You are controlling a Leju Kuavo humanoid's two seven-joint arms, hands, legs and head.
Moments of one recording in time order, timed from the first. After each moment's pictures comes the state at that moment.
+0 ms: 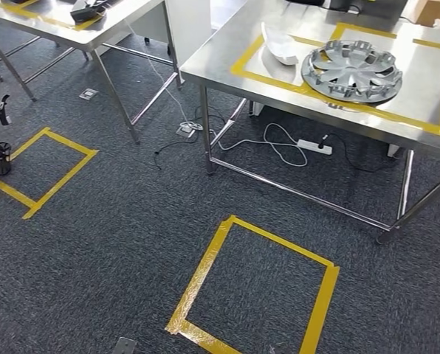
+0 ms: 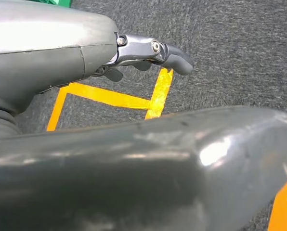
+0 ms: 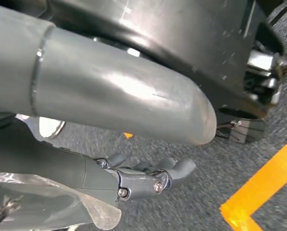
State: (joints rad) left arm -0.05 -0.17 0.13 -0.18 -0.61 0.47 -0.06; right arm -0.03 0.21 -0.48 -0.20 0.73 -0.12 0.07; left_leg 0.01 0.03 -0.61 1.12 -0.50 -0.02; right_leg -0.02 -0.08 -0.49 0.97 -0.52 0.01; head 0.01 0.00
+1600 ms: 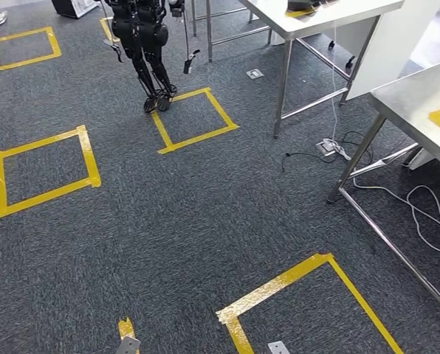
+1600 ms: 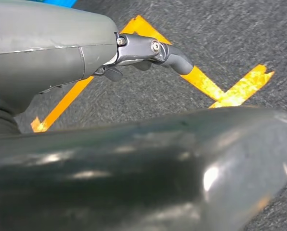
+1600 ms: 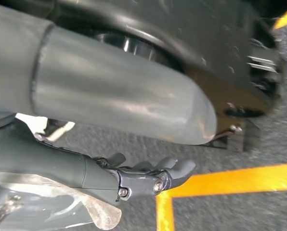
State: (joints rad) left arm -0.05 -0.17 0.11 -0.18 -0.63 0.46 -0.05; right arm -0.03 0.21 -0.48 -0.20 0.73 -0.11 0.06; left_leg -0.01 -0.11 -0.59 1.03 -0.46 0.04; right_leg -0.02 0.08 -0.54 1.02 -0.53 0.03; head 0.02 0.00
